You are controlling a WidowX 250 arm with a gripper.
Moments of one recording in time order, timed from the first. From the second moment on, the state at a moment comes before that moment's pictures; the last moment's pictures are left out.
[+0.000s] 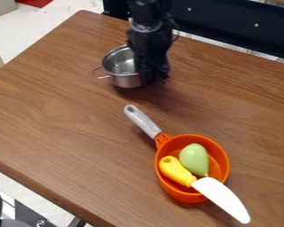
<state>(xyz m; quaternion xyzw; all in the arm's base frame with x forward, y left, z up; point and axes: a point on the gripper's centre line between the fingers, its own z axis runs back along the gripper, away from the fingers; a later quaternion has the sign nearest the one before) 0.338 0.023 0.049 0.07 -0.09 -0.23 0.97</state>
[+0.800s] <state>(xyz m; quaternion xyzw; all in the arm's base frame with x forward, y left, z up) 0.332 -0.073 0.053 0.08 -0.10 -0.28 0.95</state>
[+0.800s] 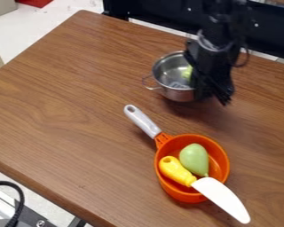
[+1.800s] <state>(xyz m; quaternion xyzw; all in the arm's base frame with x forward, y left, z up) 0.330 -0.126 0.032 0.07 -0.07 -0.30 0.95</state>
